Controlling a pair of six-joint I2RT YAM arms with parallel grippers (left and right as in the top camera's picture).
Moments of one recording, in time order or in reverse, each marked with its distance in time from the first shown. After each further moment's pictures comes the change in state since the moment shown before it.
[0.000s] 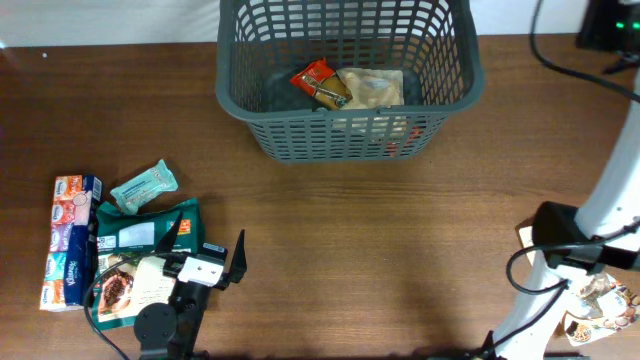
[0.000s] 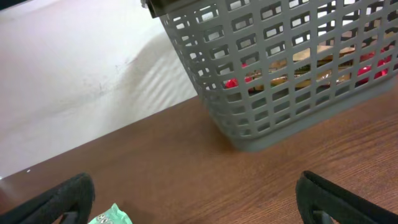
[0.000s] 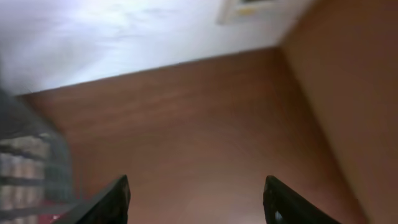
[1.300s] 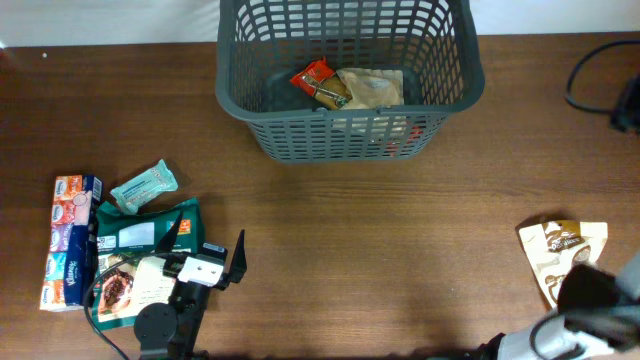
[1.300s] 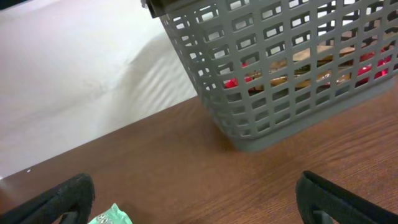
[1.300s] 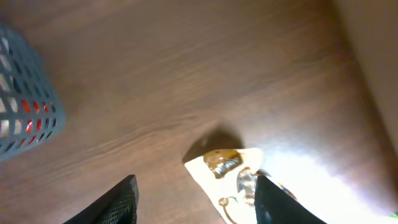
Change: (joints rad) left arm 0.000 0.000 0.000 0.000 0.000 0.000; right arm -0.178 -0.395 -0.645 -0.085 -0.100 0.021
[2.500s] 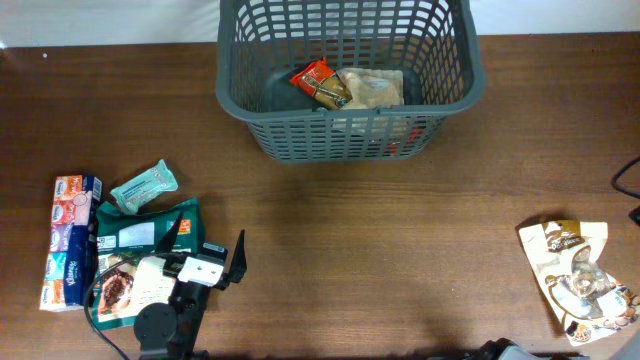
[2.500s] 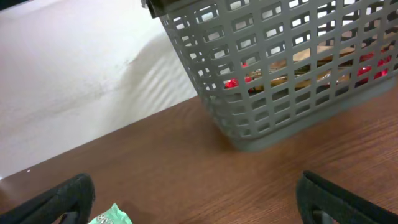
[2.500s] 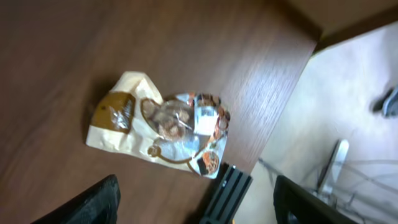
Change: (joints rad) left arm 0.000 0.000 0.000 0.000 0.000 0.000; right arm -0.227 -0.424 -0.713 0.139 0.288 0.332
